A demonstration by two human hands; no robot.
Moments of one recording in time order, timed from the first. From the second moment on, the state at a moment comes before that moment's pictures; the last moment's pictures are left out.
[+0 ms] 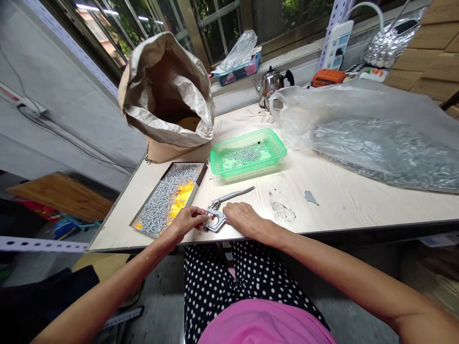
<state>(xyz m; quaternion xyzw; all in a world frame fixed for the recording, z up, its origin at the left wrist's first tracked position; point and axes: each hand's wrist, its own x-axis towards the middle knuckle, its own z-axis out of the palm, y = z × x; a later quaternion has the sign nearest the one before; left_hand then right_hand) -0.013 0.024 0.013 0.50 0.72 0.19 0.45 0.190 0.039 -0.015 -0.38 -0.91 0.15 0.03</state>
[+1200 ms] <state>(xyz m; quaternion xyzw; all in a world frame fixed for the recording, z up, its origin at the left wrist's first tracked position) -0.001 0.036 0.020 0.36 0.74 -0.02 0.56 0.205 0.044 -0.013 -0.35 -0.92 0.19 0.02</state>
